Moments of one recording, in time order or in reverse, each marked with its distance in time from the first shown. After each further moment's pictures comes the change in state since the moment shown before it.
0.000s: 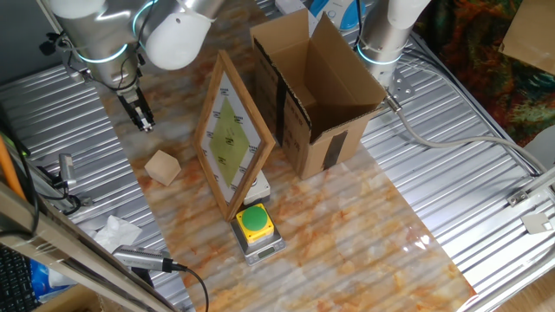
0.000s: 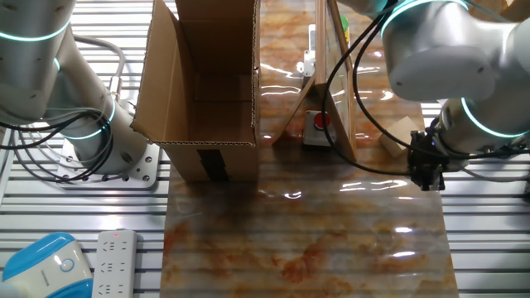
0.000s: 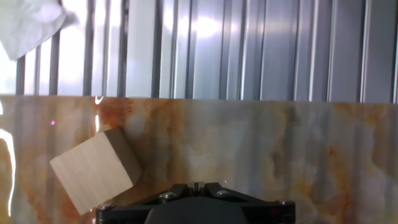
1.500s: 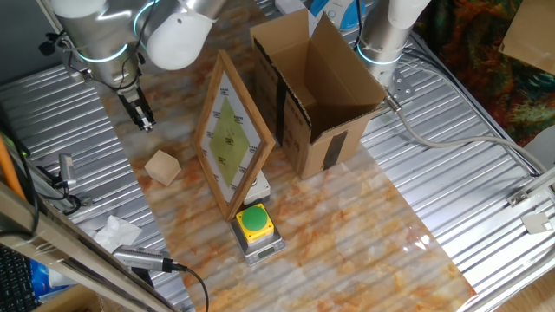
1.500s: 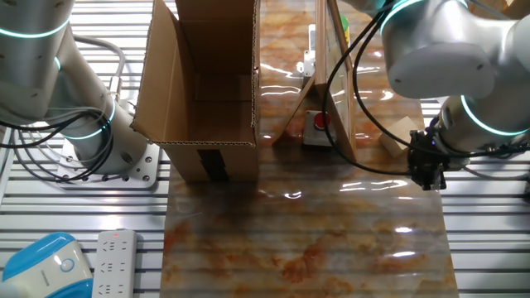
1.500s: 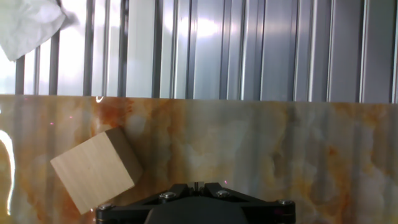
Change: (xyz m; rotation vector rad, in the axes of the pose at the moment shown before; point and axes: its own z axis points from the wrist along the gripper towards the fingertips) arm 0.000 0.001 -0.003 0.002 -0.008 -0.022
